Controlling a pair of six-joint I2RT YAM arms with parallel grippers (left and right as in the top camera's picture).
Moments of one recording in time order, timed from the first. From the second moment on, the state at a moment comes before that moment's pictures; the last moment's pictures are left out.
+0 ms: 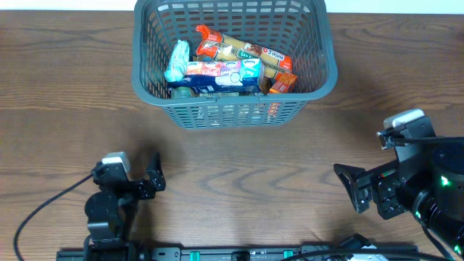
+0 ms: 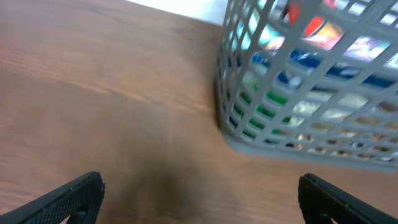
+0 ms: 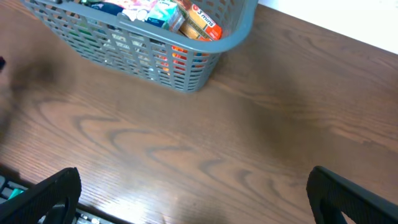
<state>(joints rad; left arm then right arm) 0.03 0.12 0.14 -0.38 0.13 -0.24 0.52 1.06 1.95 -1.69 0.18 0.07</state>
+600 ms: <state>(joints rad) 0.05 0.01 0.11 -0.36 0.13 -0.22 0.52 1.06 1.94 -1.69 0.18 0.07</state>
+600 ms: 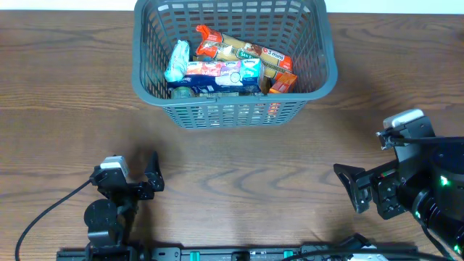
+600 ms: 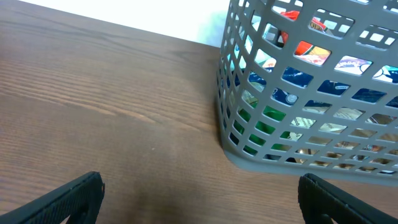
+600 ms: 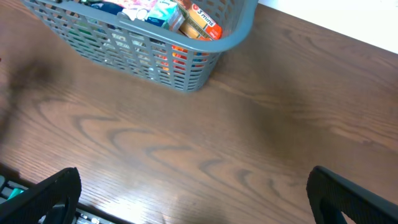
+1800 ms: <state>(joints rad) 0.05 0.01 0.11 -0.35 0.13 -0.20 0.49 0.48 0.98 -0.96 0.15 0.04</state>
